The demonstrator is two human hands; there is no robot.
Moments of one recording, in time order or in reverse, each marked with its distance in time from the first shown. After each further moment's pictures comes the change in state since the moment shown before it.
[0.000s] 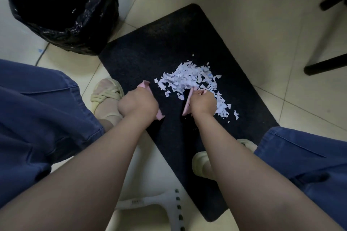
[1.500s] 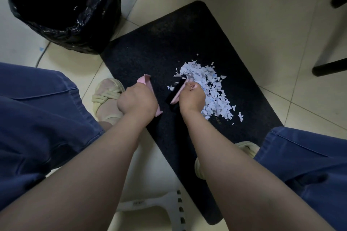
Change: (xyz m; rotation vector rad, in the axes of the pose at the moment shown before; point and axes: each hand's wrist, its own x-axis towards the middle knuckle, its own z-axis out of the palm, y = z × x) left_hand 0.019 0.000 0.000 -0.015 0.080 -0.024; right_hand -0.009 -0.022 0.038 0.071 0.000 -0.107
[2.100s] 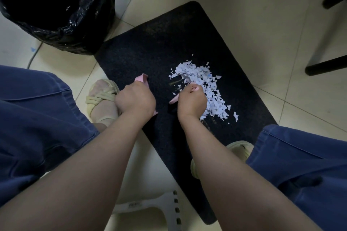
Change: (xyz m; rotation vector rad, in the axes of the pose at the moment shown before) left_hand 0.002 0.010 0.003 0.028 0.041 0.034; right_hand -0.008 0.002 -0.011 -0.015 0.153 -0.007
